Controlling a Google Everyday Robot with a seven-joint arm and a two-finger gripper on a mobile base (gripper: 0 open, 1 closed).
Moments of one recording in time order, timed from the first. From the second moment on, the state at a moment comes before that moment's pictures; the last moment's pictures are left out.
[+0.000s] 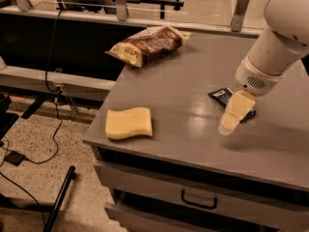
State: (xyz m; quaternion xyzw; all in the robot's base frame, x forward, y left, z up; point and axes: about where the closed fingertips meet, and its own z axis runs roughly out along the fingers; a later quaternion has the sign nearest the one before) arm 0.516 -0.209 0.843 -0.51 0.86 0.04 0.10
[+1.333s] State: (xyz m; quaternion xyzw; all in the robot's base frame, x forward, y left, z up) arm 0.528 -0.212 0.827 -0.48 0.87 0.03 0.08
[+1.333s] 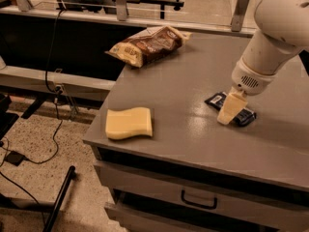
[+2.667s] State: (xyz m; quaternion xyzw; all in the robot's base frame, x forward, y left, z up) arm 0.531 -0.203 0.876 -0.52 0.84 0.06 0.12
